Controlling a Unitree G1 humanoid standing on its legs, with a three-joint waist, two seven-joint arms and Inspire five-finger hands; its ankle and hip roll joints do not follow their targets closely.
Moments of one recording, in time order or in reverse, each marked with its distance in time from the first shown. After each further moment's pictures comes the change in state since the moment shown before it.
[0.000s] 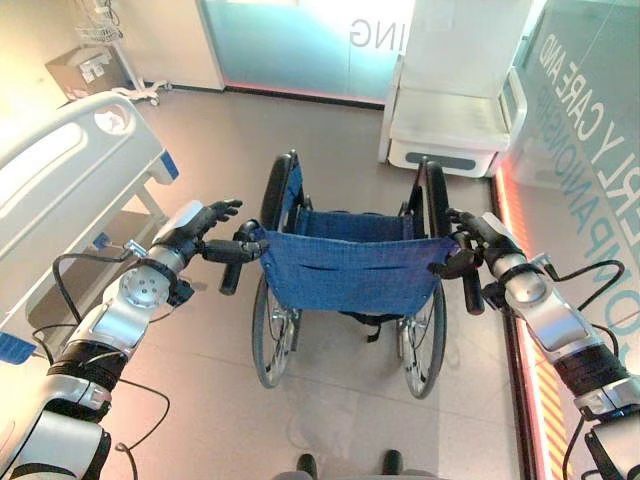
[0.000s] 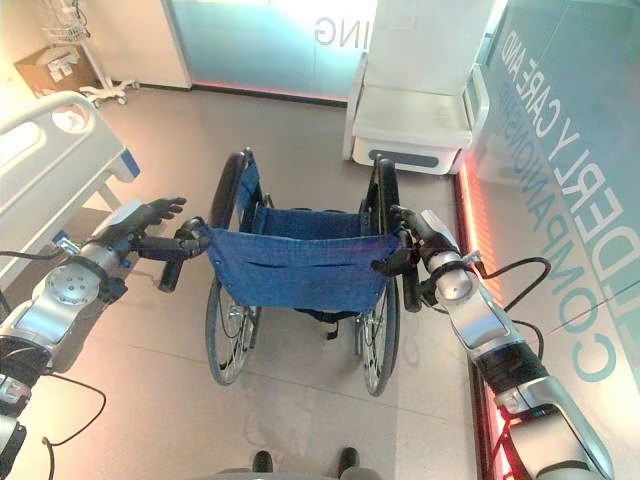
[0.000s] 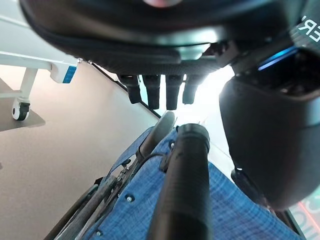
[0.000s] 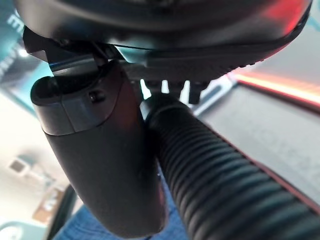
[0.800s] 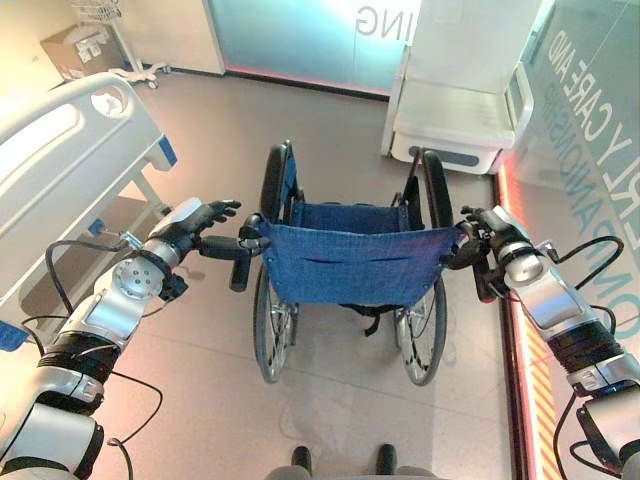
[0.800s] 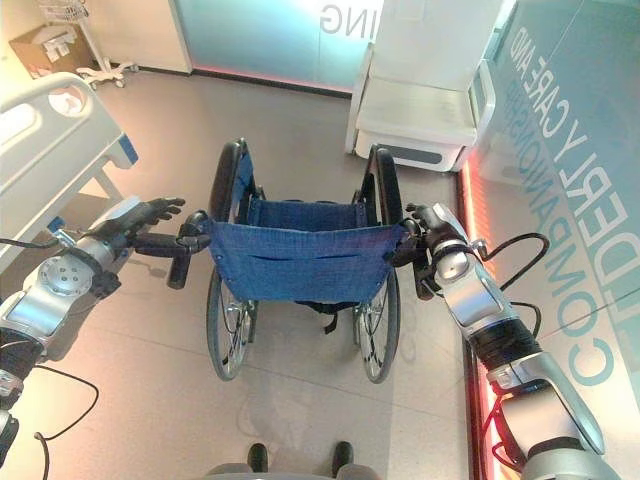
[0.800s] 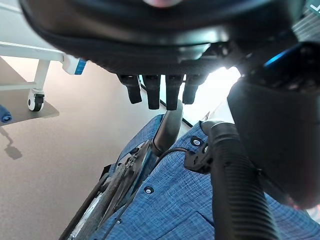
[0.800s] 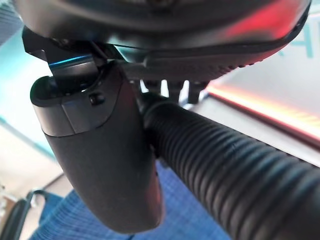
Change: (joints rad) left arm -0.021 0.044 -0.009 -0.009 0.009 0.034 -0.074; right arm -0.099 0.009 -0.009 0.032 0.081 0.238 0.000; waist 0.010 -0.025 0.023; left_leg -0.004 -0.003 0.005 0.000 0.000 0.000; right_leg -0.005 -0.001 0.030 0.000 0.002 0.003
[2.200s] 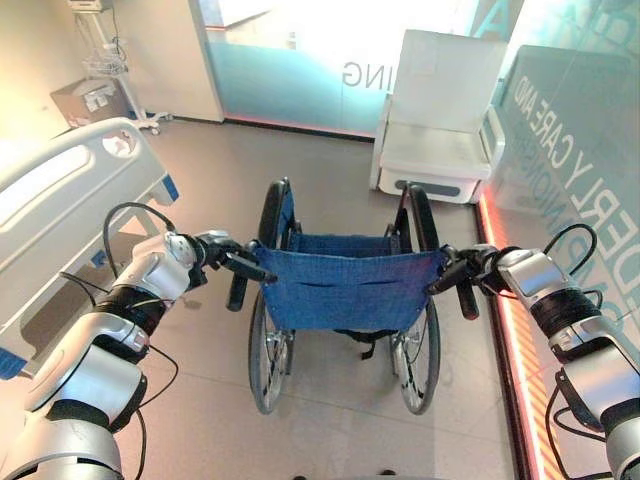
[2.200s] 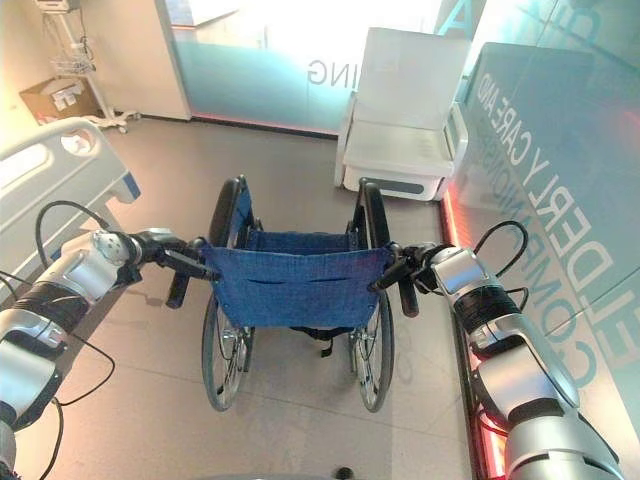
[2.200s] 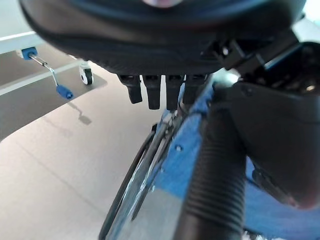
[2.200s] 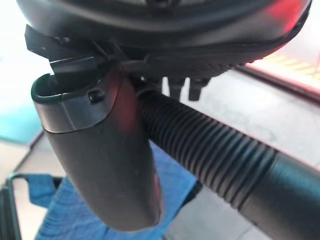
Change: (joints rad) left arm -0.315 -0.171 -0.264 0.257 0.250 0.408 -0.422; right arm -0.223 0.085 0.139 0.396 0.084 0.107 0.310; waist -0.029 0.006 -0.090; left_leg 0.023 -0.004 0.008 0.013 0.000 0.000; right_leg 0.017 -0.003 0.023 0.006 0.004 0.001
